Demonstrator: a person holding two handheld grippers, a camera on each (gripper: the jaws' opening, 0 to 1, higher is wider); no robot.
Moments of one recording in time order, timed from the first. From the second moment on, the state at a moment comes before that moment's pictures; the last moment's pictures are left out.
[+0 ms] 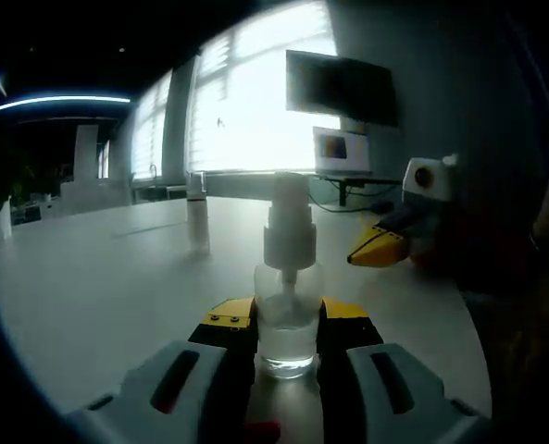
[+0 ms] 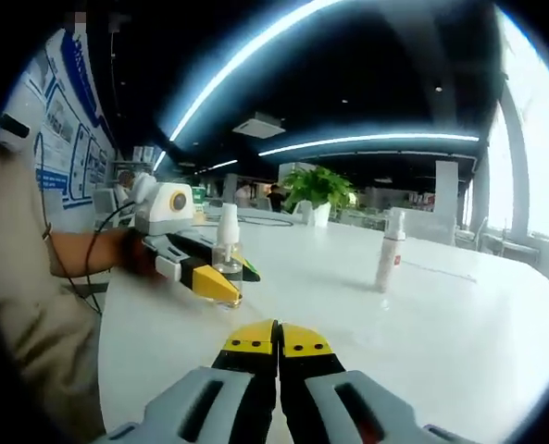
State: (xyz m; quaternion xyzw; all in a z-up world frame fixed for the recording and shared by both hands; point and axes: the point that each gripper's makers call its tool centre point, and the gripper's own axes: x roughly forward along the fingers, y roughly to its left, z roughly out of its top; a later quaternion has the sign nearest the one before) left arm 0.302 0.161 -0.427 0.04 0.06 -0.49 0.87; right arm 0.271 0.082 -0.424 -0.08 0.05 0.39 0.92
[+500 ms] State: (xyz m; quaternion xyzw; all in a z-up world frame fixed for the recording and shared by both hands) left arm 0.303 0.162 -0.428 0.04 0.05 -0.49 0.87; right arm 0.266 0.086 -0.424 -0.08 0.05 0.39 0.91
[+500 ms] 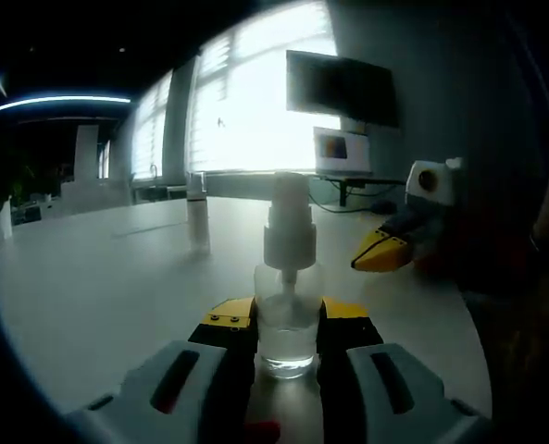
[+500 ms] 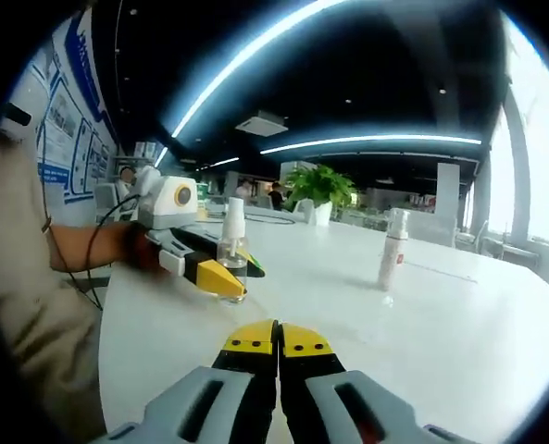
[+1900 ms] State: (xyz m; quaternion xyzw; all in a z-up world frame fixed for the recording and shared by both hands) left arm 0.303 0.161 -0.428 0.04 0.05 -0.49 0.87; right arm 0.297 0.059 -0.398 -0.10 0.02 0.31 0.95
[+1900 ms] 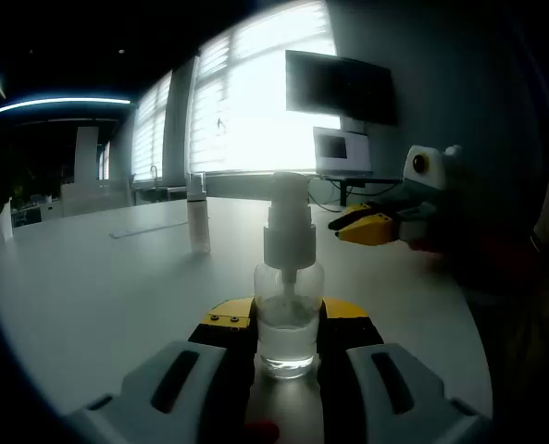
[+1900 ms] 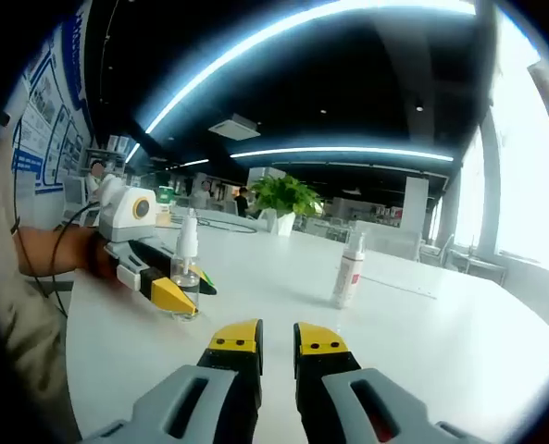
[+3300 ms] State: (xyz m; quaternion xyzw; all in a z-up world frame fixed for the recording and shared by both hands) left arm 0.302 0.162 -0.427 0.04 0.05 -0.49 0.87; right arm 0.367 0.056 -0.437 -0.09 0.11 0.25 0.96
